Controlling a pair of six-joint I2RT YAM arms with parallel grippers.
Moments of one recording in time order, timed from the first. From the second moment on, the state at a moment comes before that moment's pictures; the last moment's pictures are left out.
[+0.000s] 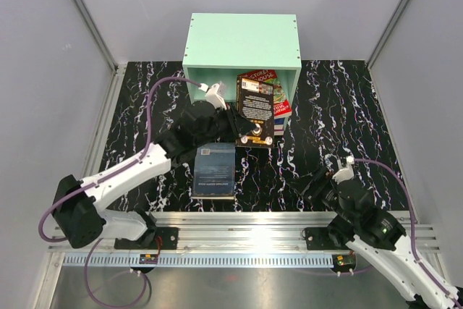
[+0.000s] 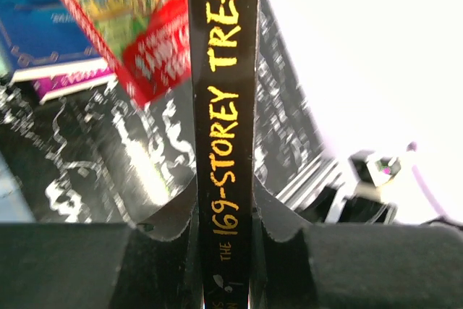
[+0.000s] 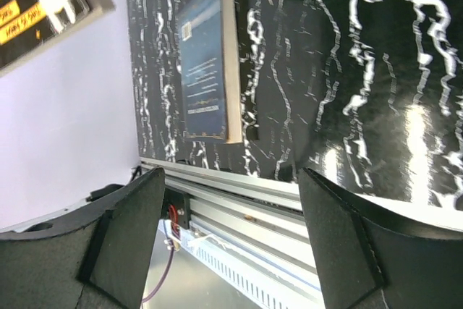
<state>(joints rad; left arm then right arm) -0.82 1.28 1.03 -0.07 0.07 -0.80 0.75 0.05 0.38 -0.76 0.11 1.20</state>
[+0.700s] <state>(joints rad) -0.72 1.50 1.00 0.32 0.21 -1.20 0.75 0.21 0.38 -0.52 0.07 1.17</state>
